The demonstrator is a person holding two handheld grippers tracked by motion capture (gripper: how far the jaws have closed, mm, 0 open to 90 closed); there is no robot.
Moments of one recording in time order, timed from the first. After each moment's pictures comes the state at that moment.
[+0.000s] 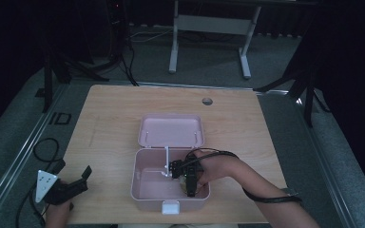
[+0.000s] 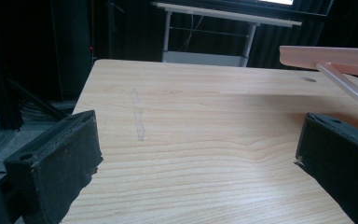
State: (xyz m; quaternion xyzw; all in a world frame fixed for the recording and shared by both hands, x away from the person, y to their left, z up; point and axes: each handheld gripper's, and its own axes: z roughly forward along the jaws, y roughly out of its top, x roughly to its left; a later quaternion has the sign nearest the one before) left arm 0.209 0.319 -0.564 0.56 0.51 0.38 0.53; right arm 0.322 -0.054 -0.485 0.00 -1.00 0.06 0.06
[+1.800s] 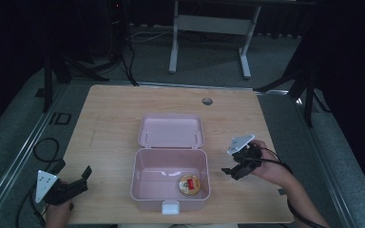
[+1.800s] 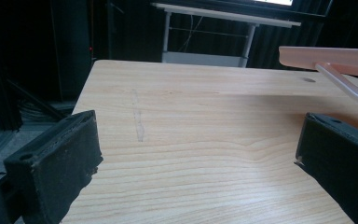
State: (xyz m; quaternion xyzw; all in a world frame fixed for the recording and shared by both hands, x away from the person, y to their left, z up) left arm 0.209 0.319 -0.564 0.56 0.51 0.38 0.53; right arm 0.338 -0.238 -0.464 -0.16 -0.95 -0.24 -0.14
